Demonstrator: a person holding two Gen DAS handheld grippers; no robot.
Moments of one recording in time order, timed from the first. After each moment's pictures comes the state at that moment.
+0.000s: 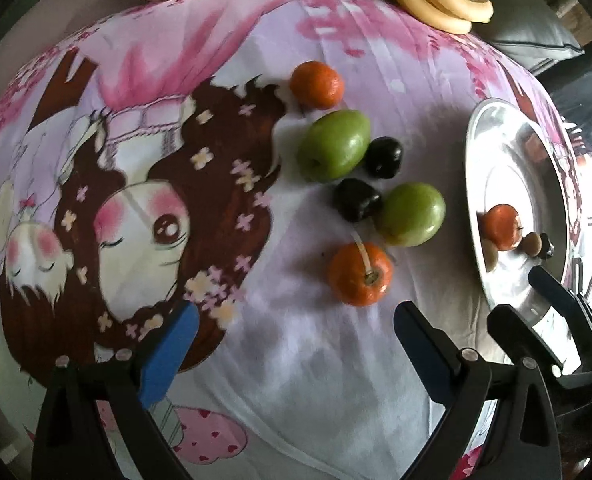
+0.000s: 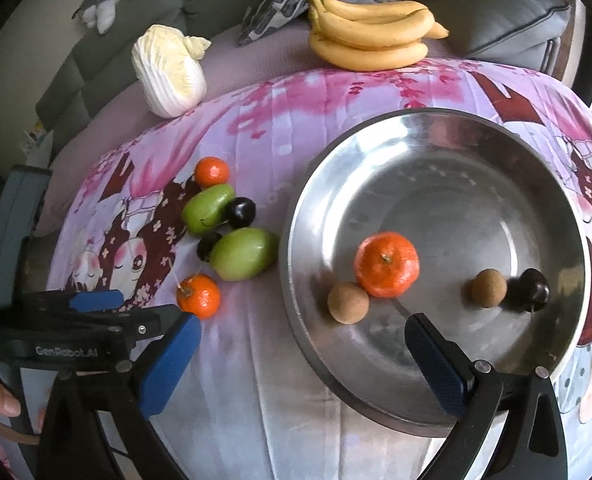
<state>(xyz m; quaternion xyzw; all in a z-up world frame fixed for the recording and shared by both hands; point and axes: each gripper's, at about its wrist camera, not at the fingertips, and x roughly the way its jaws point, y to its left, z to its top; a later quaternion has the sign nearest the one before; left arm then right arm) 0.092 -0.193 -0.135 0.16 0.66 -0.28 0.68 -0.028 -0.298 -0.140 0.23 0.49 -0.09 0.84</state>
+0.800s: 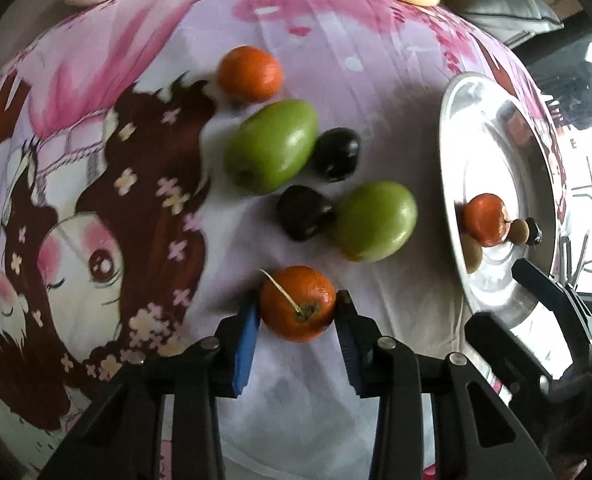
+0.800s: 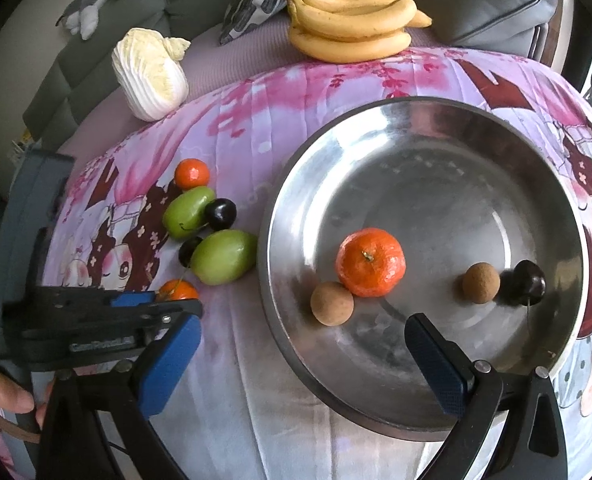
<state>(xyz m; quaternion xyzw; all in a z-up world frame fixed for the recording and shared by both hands) 0.097 -0.245 -0.161 0.17 0.67 -0.33 0.64 -0.027 -0.305 -0.149 0.25 0.50 -0.11 0.82</state>
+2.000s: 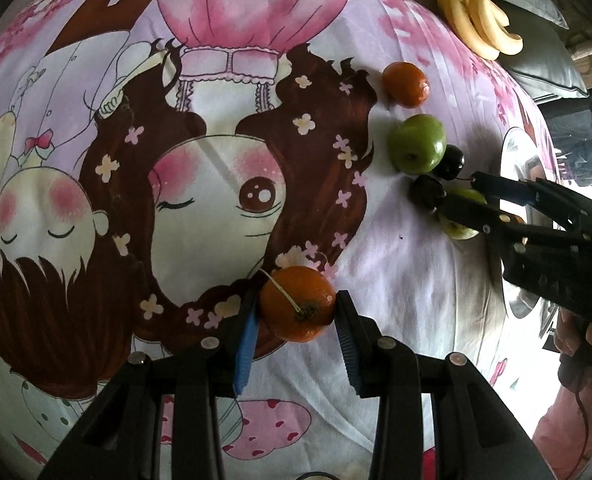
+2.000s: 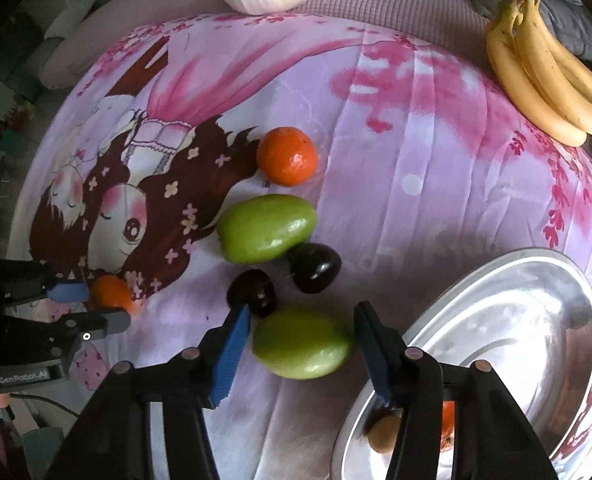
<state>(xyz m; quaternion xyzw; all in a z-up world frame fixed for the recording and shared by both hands) 0.155 -0.132 -0.169 0.09 0.71 -0.29 0.64 0.111 -0.253 -0.163 0.06 0.63 0.04 0.77</state>
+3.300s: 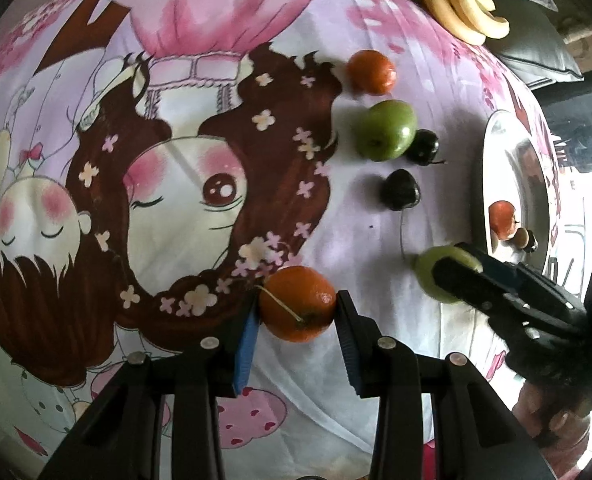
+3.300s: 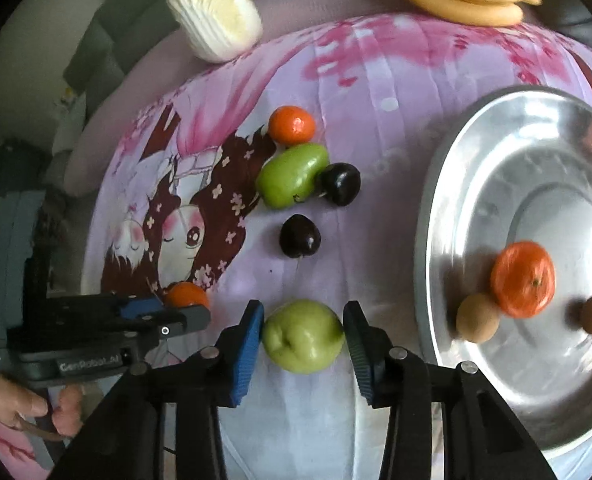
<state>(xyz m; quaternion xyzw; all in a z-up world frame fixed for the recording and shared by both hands) 0.127 -0.159 -0.161 0.11 0.70 -0.29 0.64 0.028 -0.261 -0.158 0.27 0.55 0.02 0.79</state>
